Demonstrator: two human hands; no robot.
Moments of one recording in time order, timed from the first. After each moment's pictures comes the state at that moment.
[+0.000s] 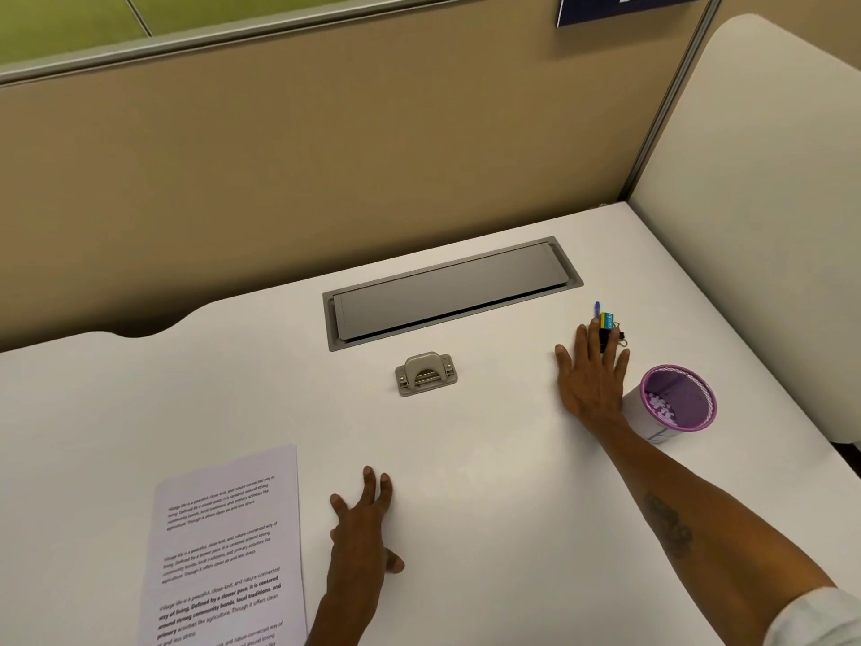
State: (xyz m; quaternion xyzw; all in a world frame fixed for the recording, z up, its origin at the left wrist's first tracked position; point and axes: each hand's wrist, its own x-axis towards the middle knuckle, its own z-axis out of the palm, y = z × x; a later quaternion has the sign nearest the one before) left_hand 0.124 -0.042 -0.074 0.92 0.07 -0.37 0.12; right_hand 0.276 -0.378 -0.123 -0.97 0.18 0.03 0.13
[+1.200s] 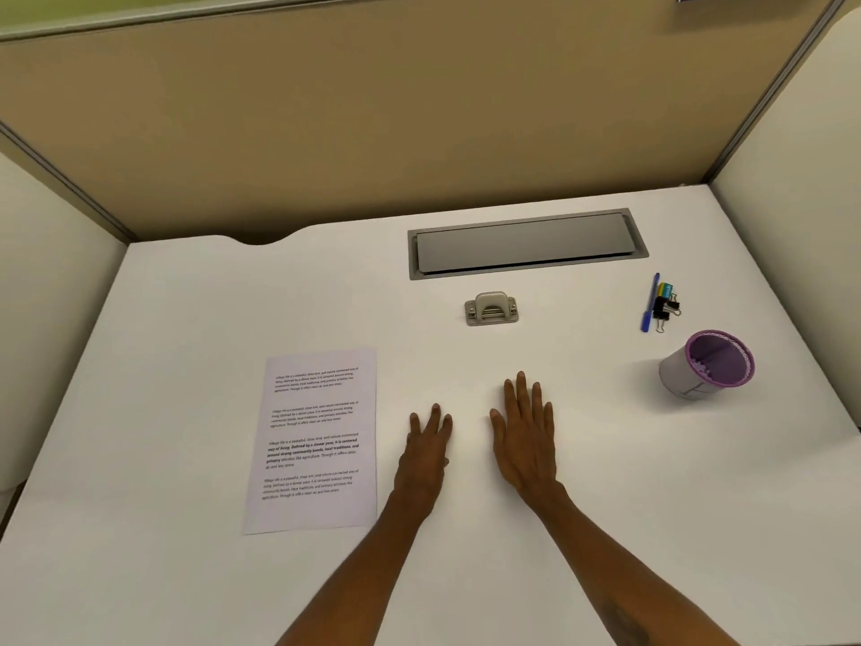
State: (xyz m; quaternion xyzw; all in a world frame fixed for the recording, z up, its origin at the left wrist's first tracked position) left_hand 0.046 -0.036 -0.071 0.95 0.01 -0.24 0.18; right_hand 0.082 -0.202 -0.109 -0.98 0.00 0.09 0.19
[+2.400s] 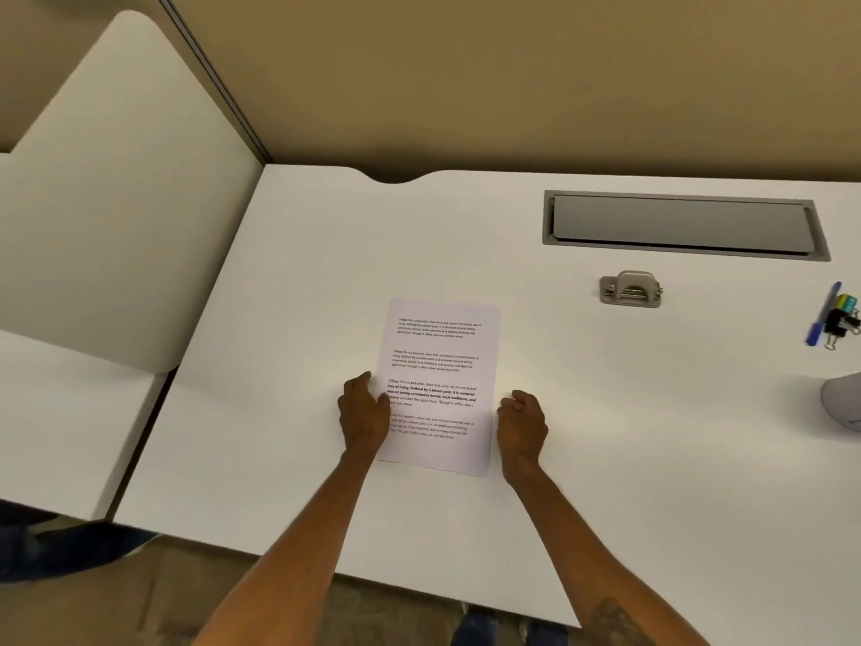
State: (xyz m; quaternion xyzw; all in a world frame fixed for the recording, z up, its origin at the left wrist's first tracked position) left_hand -0.014 0.202 -0.063 0.84 0.41 -0.05 0.35; right_hand 0.036 0.000 -0.071 -0.76 0.32 0.17 0.53
